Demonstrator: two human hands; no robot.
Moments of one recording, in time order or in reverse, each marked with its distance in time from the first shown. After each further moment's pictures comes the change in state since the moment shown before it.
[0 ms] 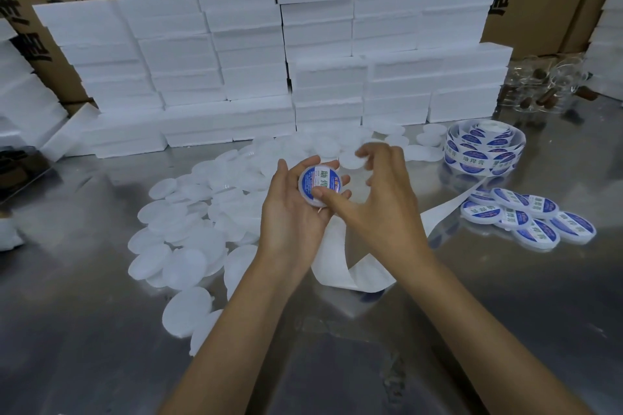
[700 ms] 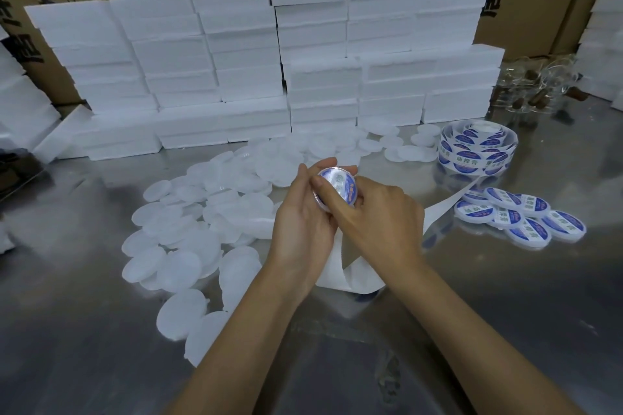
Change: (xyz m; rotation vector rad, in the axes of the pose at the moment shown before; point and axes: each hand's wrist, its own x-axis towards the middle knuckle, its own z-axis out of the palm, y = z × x) left_hand -0.008 -0.011 0.011 -0.004 -0.114 -0.033; right_hand -0.007 0.001 0.005 -0.367 0.029 0.050
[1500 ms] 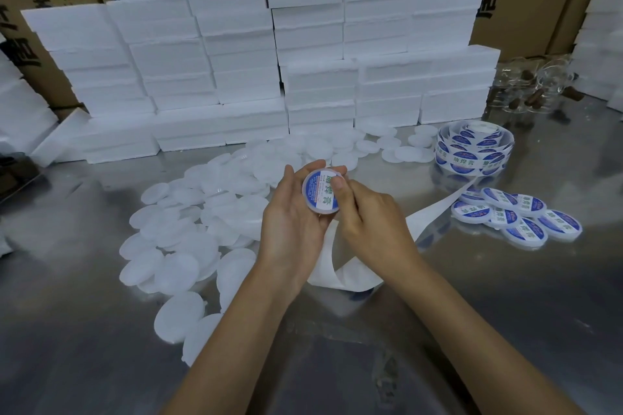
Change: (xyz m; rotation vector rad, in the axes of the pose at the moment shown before) left_hand 0.002 0.003 -0.009 0.011 0.020 0.015; right_hand -0.001 0.010 0.003 0.278 -0.163 -0.108
